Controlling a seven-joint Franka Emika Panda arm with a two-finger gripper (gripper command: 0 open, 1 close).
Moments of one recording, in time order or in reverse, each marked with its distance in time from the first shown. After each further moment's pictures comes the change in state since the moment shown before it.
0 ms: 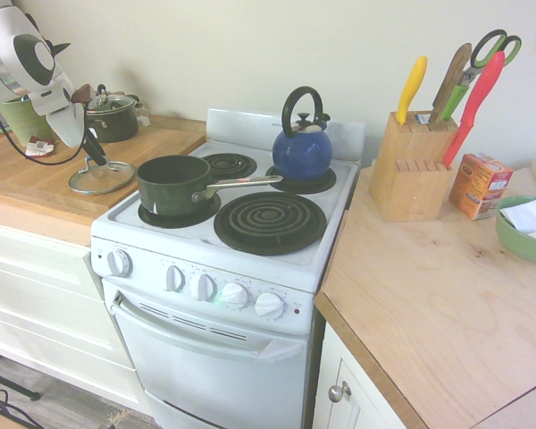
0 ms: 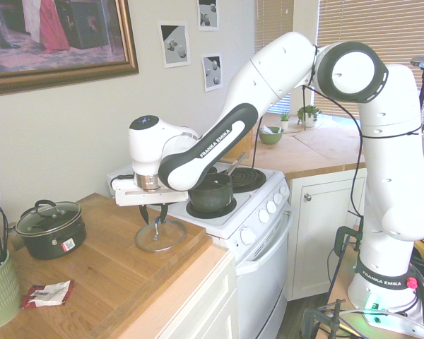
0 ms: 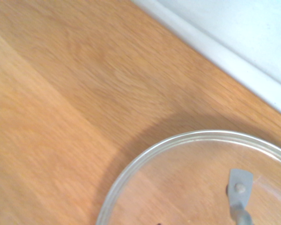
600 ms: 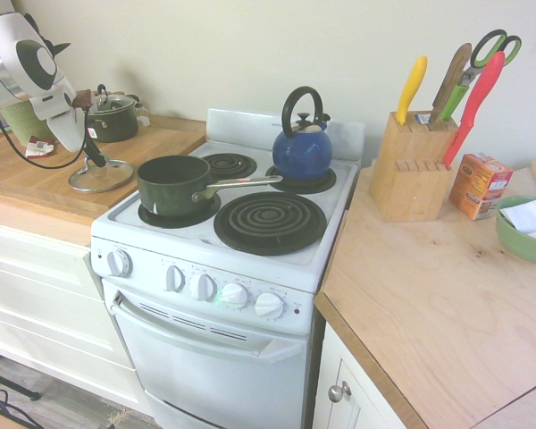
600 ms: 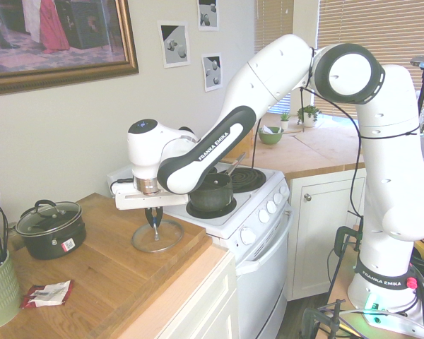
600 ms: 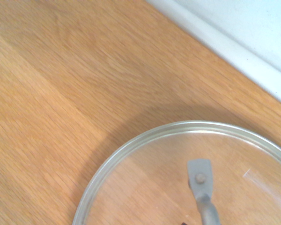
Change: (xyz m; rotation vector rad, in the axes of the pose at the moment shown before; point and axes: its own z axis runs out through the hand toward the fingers) arm -0.003 0.000 0.003 -0.006 -0.002 0.002
